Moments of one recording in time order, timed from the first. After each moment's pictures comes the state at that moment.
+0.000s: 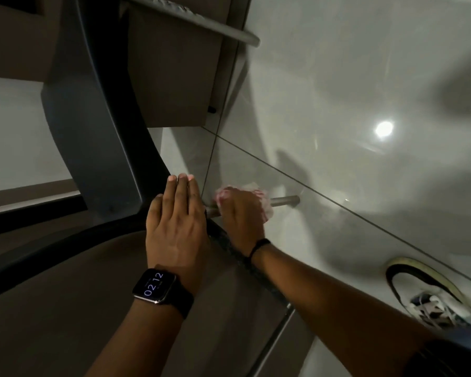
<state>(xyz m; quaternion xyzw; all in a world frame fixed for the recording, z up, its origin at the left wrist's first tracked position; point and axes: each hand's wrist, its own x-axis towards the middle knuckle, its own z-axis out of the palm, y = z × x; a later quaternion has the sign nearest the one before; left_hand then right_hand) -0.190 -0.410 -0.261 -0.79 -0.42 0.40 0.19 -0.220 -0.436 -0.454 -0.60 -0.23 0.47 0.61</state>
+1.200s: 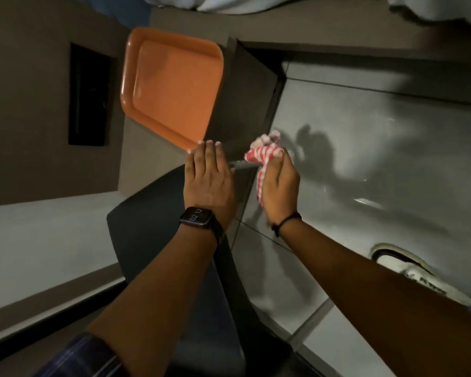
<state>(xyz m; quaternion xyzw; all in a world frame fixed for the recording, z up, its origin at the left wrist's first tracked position) -0.013 -0.119 -0.248 -0.85 -0.37 0.33 0.19 0.030 -0.190 -0.361 -0.61 0.02 0.37 0.70</state>
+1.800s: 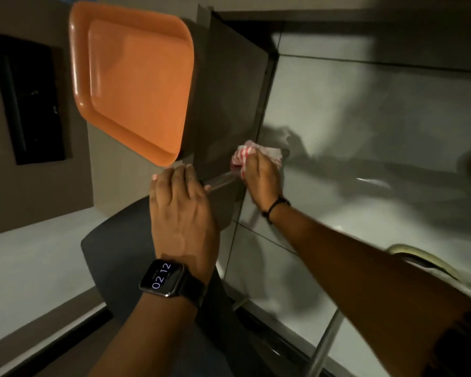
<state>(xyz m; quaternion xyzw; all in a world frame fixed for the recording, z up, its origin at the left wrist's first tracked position) 0.000 -0.112 -0.246 -0.82 -0.40 0.38 0.17 0.022 -0.117 -0.462 -0.66 -0.11 0.47 0.57</state>
